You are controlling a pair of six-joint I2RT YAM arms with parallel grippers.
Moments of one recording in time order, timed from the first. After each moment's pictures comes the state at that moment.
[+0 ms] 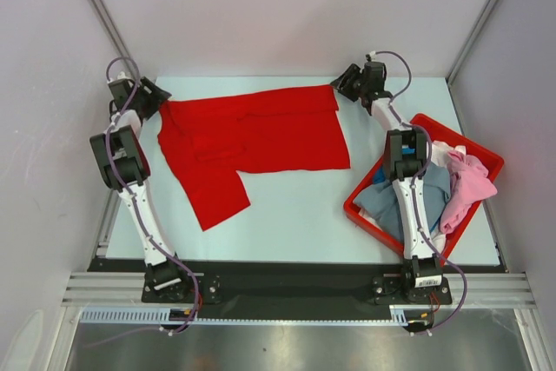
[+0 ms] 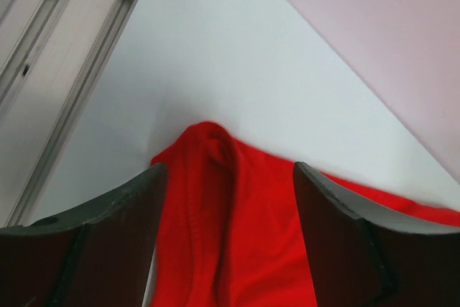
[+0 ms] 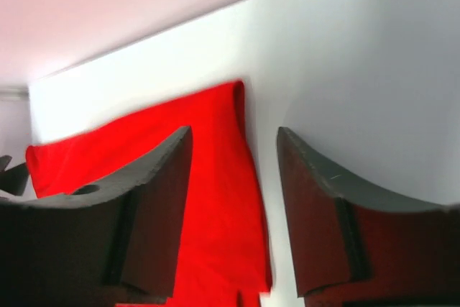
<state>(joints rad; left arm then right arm) 0.37 2.45 1.89 0.02 0.39 -0.55 0.10 2.79 2.45 -0.09 -0.32 0.69</state>
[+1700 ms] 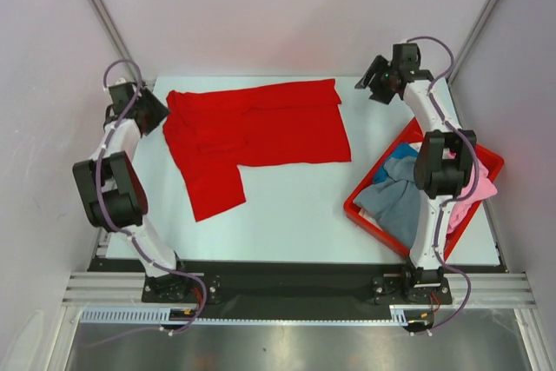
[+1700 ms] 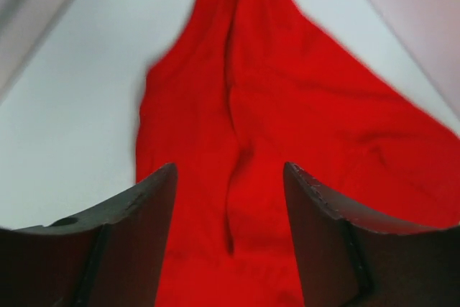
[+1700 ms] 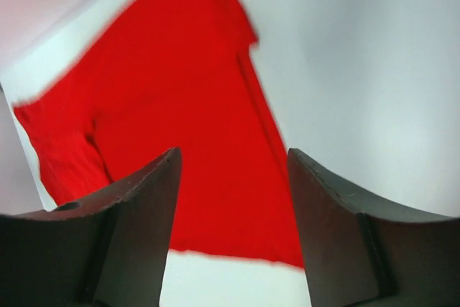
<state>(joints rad) 0.29 1.85 1.41 -0.21 0.14 -0.52 0.04 2.20 2.02 -0.52 -0.21 0.62</state>
